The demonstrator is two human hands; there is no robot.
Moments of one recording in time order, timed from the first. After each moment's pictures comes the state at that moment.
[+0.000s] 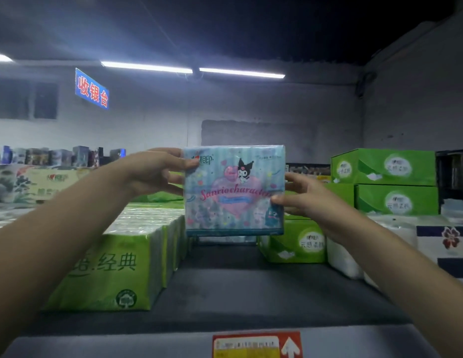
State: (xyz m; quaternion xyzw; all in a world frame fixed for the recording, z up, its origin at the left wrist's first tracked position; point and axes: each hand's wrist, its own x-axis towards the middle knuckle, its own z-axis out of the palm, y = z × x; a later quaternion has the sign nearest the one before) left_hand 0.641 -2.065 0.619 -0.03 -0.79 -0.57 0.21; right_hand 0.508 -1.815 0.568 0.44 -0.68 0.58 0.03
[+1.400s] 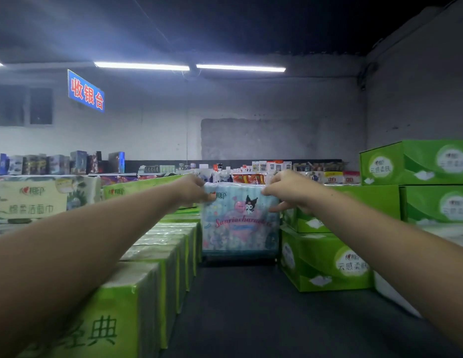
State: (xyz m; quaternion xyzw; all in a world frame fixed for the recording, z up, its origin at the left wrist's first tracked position) left_hand 0.504 -2.131 0.604 0.15 -0.89 -0.36 0.23; right_hand 0.430 -1.922 0.609 0.32 -0.82 0.48 0.01
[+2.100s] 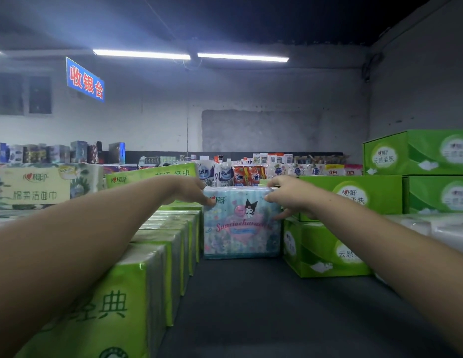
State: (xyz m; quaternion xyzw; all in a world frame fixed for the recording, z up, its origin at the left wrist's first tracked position) left_hand 0.512 -2.135 0.597 0.19 -0.95 -0.22 0.09; right_hand 0.437 -1.922 0.584 0.33 -0.85 0.41 0.00
